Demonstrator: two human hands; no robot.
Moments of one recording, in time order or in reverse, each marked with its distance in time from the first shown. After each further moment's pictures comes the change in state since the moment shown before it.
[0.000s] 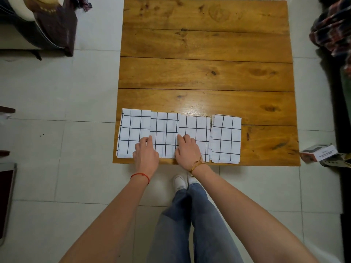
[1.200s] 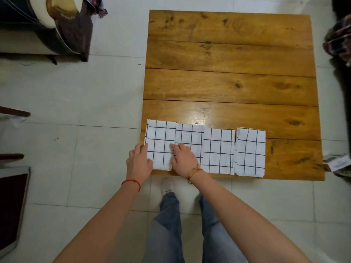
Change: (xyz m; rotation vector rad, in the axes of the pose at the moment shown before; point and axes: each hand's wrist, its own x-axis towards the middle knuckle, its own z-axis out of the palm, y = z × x) left_hand 0.037 -0.101 -0.051 0.025 -0.088 0.018; right_hand 0.037 -0.091 0.013 0.090 -0.105 -0.089
